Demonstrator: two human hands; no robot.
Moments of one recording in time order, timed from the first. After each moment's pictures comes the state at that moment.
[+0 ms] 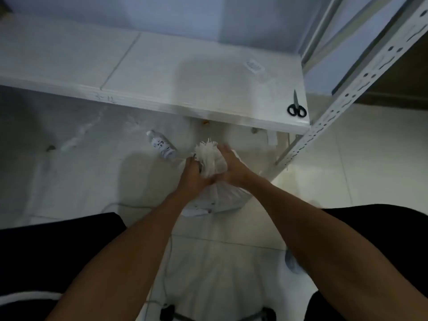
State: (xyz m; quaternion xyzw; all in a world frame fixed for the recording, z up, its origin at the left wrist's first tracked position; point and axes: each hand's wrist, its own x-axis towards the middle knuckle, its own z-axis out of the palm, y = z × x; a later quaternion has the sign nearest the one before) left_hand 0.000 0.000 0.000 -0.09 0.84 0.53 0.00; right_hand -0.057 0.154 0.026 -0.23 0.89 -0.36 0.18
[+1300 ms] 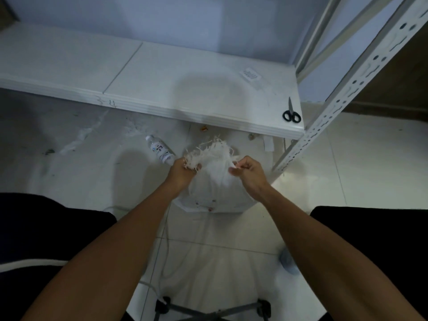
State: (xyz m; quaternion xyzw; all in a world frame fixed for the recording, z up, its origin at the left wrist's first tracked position) left_hand 0.014 -0.018 0.044 -0.18 0.77 0.61 0.02; right_hand -0.032 0.197 0.037 0.04 0.75 -0.64 0.16
